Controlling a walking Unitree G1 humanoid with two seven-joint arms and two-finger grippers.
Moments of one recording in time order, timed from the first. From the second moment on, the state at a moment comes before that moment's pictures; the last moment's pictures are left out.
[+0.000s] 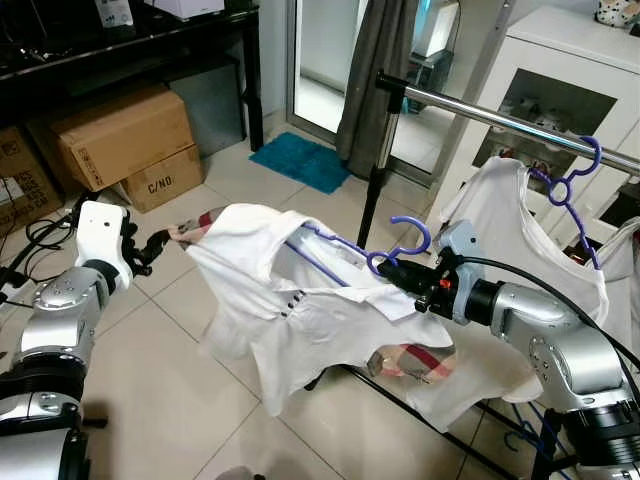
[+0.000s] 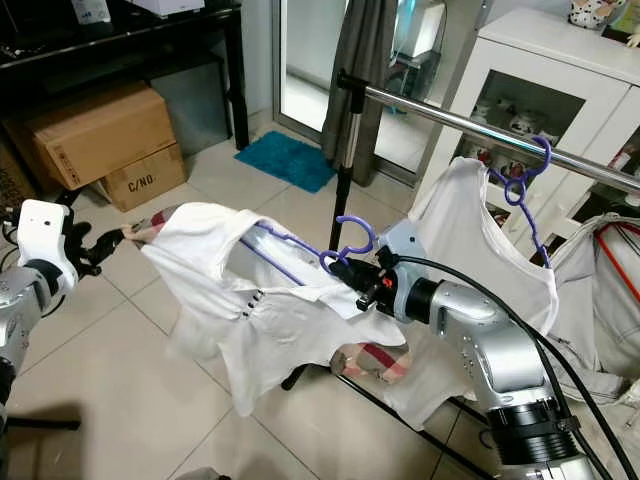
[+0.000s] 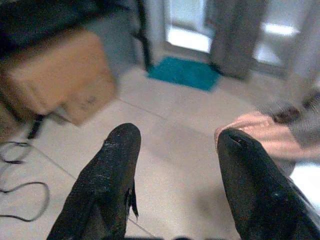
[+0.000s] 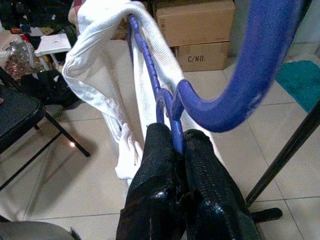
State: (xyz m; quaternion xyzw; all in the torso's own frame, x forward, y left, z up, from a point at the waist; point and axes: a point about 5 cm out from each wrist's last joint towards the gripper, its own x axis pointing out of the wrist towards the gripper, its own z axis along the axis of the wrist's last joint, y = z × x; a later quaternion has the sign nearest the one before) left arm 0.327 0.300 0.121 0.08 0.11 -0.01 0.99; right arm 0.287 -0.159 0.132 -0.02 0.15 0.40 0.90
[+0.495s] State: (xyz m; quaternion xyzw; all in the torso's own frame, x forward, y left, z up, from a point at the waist) left arm 0.304 0.277 0.075 -0.02 0.24 -0.14 0.96; right arm 0.289 -0.168 0.131 -0.05 0.16 0.38 0.91
